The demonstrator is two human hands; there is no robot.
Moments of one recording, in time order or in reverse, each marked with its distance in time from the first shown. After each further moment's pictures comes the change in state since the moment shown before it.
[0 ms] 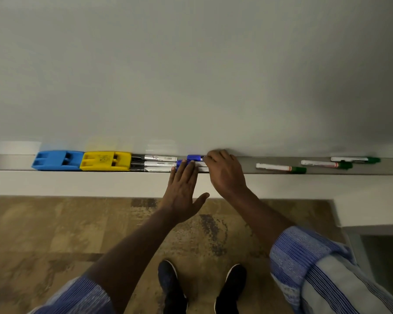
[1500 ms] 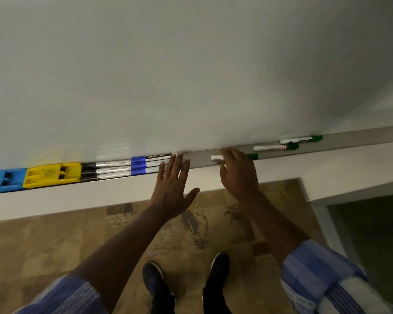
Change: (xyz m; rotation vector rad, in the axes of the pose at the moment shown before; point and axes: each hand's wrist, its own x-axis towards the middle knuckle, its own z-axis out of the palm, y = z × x) left_hand 0.036 0.075 0.013 0.067 0.001 0.110; right_hand -0.081 0.102 -0.050 0.047 -0.037 0.392
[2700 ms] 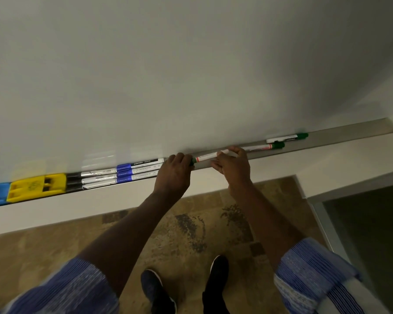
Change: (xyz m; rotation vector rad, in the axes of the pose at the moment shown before) left_hand 0.061 0.037 -0.024 -0.129 0.254 0.078; right_hand 0.025 0.005 -0.028 1.359 0.095 1.042
